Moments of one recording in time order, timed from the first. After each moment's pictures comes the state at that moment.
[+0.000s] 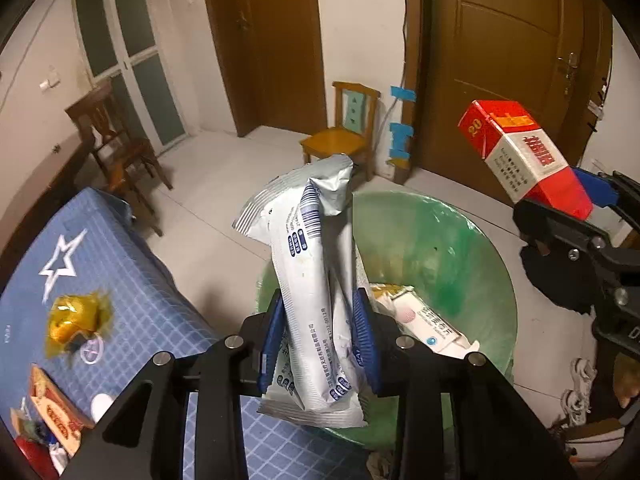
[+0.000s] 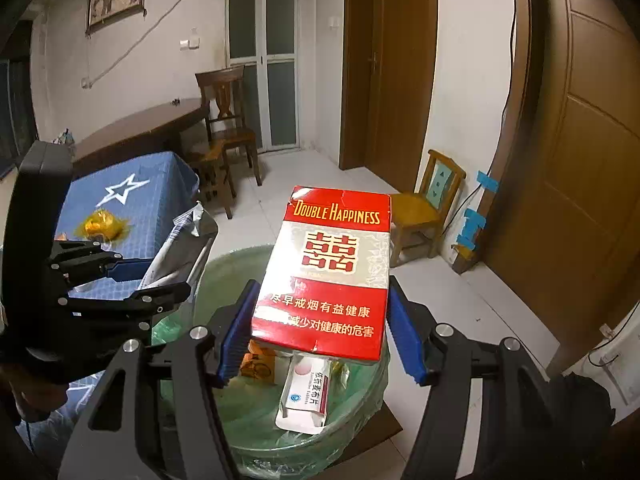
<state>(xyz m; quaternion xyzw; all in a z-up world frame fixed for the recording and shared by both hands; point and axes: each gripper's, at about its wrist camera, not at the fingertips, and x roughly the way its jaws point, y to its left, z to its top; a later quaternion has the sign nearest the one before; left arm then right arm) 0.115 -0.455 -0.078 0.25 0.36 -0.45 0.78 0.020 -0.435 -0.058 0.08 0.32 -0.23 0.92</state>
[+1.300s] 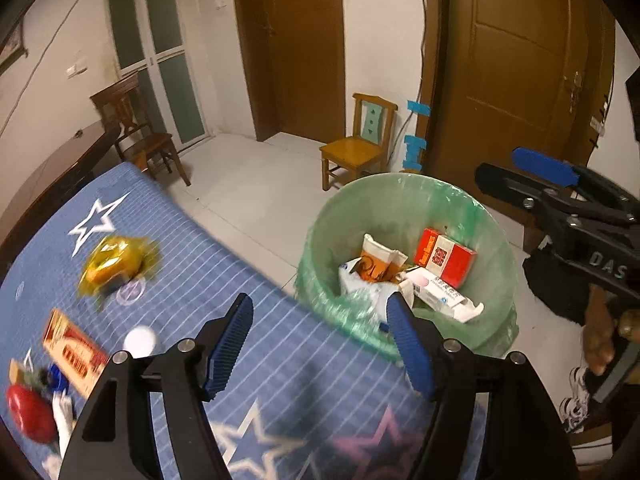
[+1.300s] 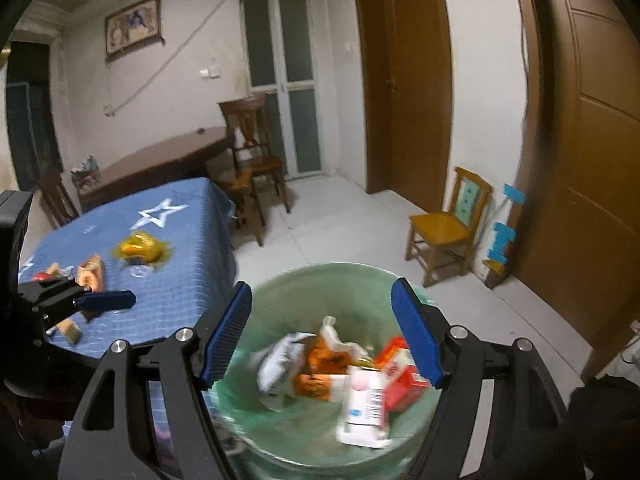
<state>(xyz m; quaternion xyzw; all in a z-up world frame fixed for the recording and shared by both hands) 0.102 -0.351 -0.063 0.21 0.35 -0.42 0.81 0.022 -0.395 -0.058 0.10 0.25 -0.18 0.94</state>
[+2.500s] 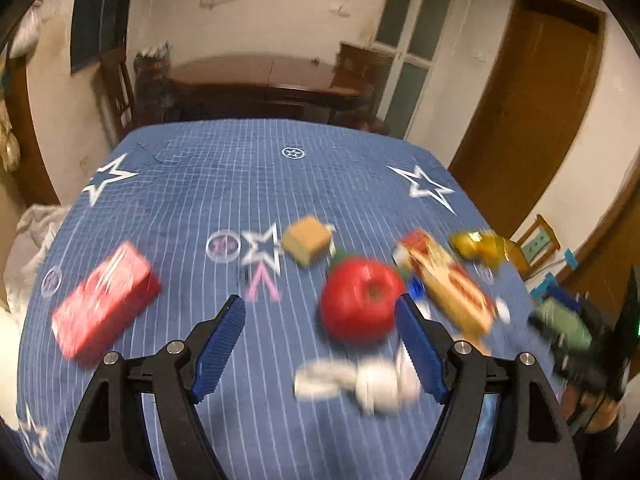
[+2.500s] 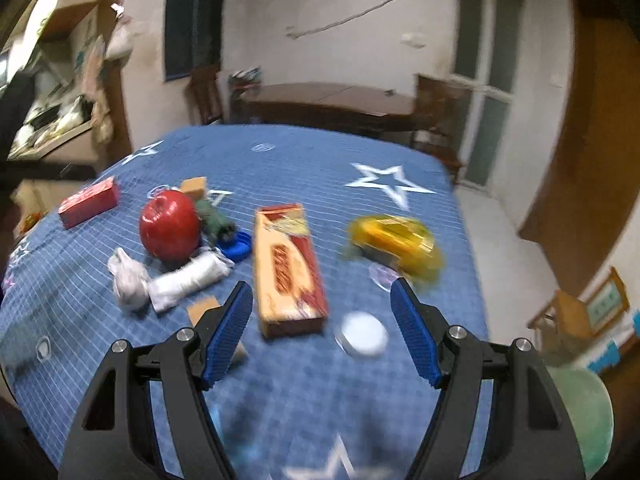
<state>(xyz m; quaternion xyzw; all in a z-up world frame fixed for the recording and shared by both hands) 0.241 0.058 0.003 -0.05 0.41 -0.12 0.90 0.197 -0.175 -0.061 -0.06 0.33 0.11 0.94</state>
